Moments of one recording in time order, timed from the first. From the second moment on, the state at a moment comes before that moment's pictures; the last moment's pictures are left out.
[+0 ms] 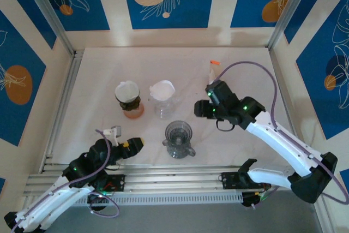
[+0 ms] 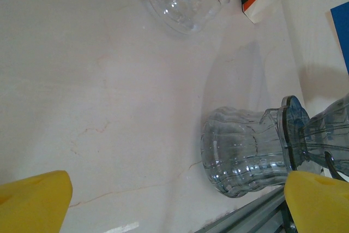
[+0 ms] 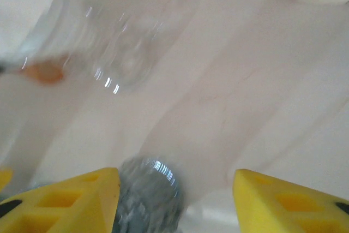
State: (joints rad) left arm -0.81 0.08 0.18 -0.60 -0.01 -0.99; right arm 0.68 1.12 1.12 -0.93 0.11 0.65
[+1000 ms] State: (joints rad) left arm -0.81 0.08 0.18 -0.60 -0.01 -0.99; right arm 0.38 1.93 1.56 -0.79 0.51 0.20
